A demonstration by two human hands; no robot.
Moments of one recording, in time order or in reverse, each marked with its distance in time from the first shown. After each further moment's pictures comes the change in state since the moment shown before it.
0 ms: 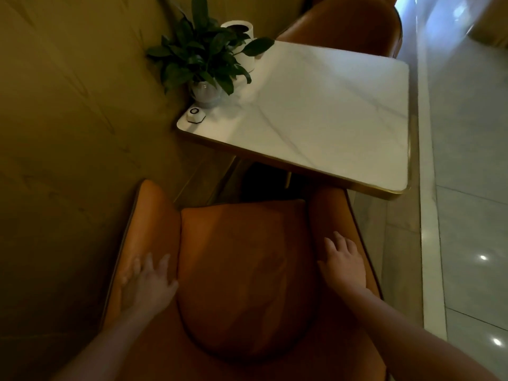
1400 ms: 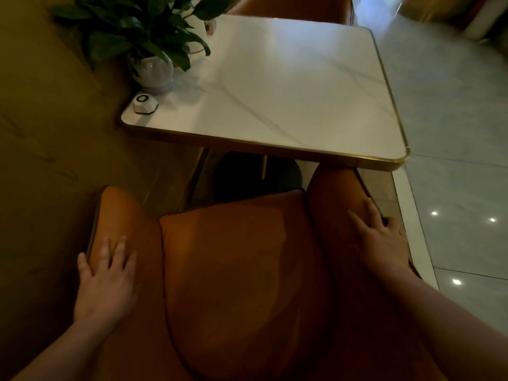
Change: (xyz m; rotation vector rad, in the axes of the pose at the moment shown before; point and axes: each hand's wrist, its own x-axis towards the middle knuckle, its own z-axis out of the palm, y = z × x) left_hand 0.128 -0.029 0.022 0.425 0.168 0.258; right_hand 0.021 0.041 0.013 -0.199 0.053 0.216
